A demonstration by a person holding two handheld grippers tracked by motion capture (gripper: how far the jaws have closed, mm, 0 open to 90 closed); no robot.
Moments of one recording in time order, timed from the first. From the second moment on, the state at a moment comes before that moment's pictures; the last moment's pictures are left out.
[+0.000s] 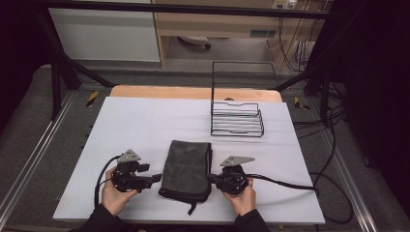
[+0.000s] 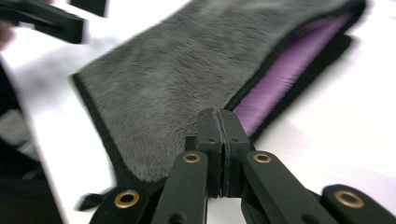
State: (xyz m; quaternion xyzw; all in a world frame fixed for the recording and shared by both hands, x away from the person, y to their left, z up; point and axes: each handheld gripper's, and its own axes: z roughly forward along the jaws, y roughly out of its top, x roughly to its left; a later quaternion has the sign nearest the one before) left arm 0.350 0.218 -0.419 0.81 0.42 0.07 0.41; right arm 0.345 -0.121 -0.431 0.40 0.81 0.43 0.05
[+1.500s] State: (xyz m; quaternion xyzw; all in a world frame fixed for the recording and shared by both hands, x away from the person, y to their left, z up) left arm 0.341 0.202 -0.422 0.83 0.40 0.04 0.38; right arm 0.357 -0.133 -0.438 0.38 0.80 0.46 0.06
